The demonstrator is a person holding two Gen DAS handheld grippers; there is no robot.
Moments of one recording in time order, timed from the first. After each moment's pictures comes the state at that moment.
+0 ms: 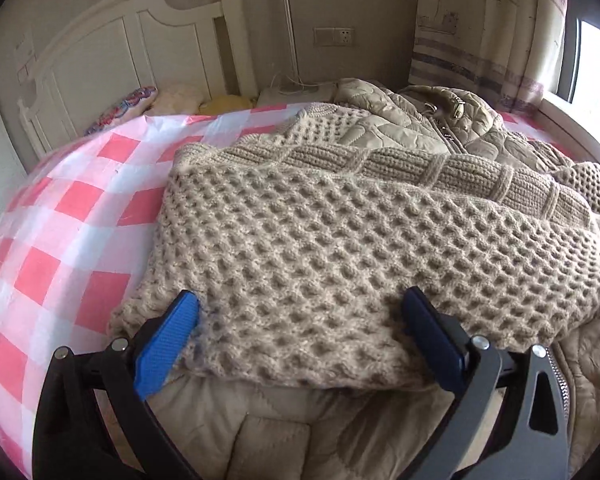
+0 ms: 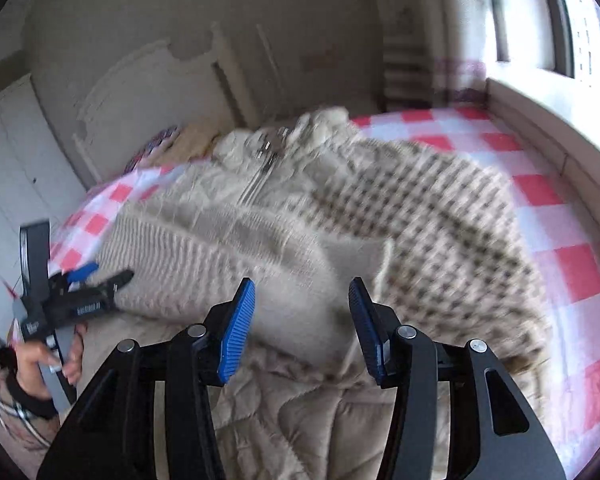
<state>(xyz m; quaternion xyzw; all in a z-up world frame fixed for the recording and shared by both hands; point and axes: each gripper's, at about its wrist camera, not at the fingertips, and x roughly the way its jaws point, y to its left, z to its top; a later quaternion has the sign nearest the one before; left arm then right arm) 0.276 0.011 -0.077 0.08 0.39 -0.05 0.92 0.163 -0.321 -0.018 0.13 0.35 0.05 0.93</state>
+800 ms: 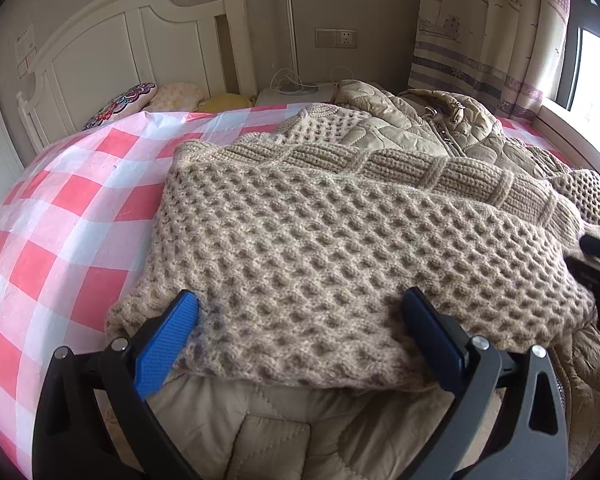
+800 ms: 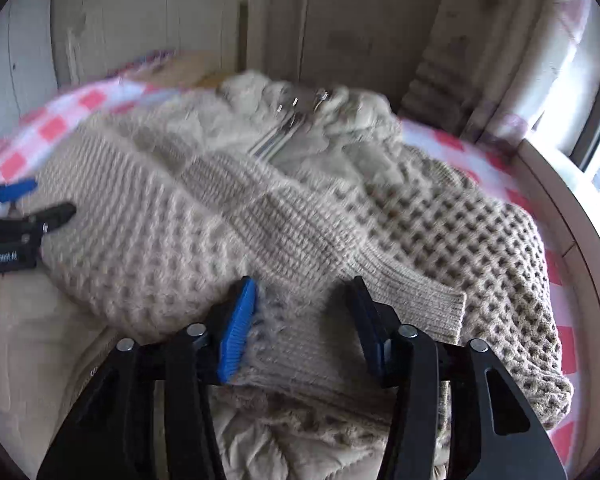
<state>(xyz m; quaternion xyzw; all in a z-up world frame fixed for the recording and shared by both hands) 0.276 0.016 -0.077 0.07 0.39 -0.05 0.92 0.217 -0.248 -0.046 -0.06 0.41 0.02 0.91</state>
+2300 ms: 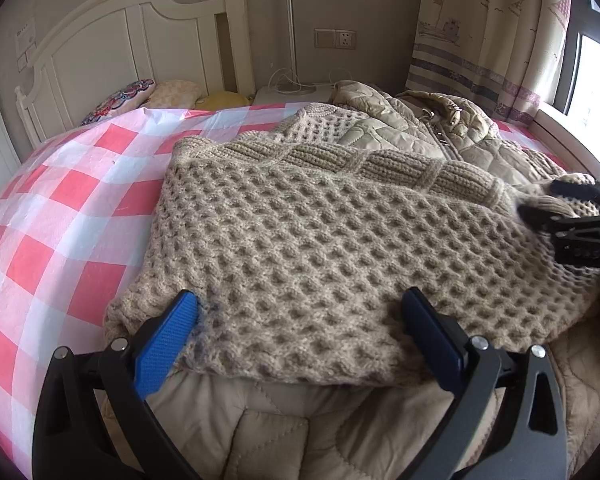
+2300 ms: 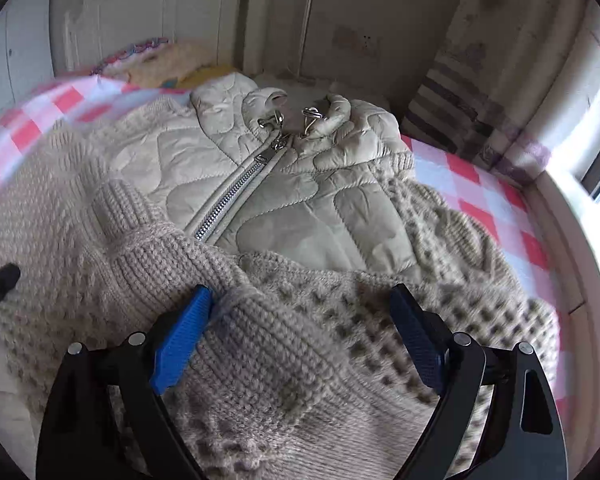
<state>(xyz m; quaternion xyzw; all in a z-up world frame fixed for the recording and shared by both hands) 0.269 0.014 -0.074 0.05 0.40 -0.07 0.91 0.290 -0.246 -0.046 -0.08 0.41 0.02 0.91</state>
